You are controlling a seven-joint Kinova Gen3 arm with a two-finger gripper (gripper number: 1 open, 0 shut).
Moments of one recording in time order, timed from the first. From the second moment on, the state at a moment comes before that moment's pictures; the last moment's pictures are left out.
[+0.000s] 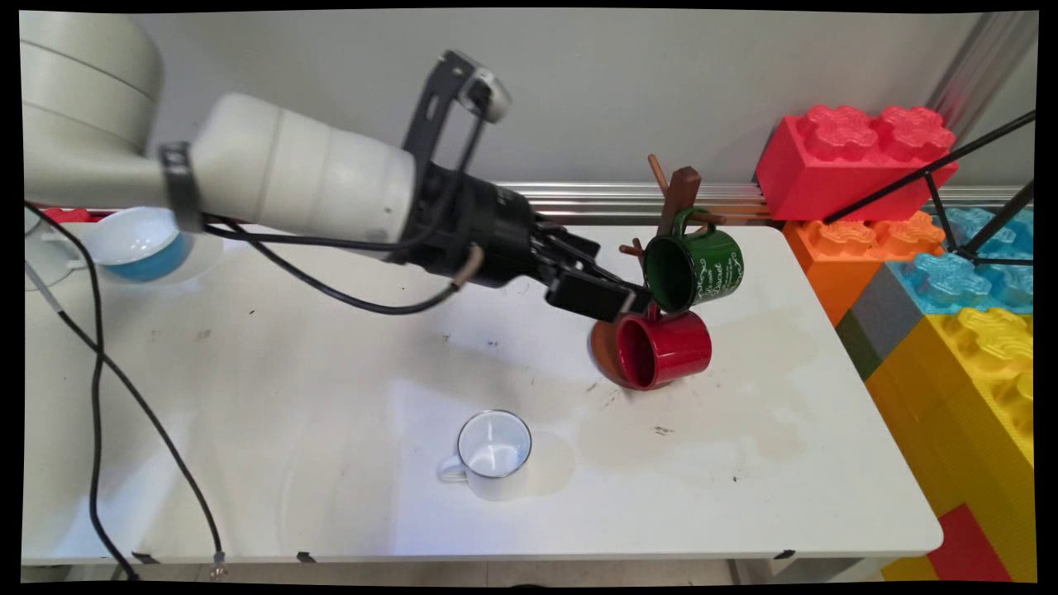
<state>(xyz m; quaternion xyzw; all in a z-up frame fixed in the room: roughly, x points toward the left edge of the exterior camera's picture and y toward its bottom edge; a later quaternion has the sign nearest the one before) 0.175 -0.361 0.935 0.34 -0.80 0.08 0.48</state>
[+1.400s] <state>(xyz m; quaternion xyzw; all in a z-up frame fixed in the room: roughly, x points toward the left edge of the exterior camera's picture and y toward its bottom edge) 0.088 -0.412 0.871 0.42 -0.75 0.08 0.51</state>
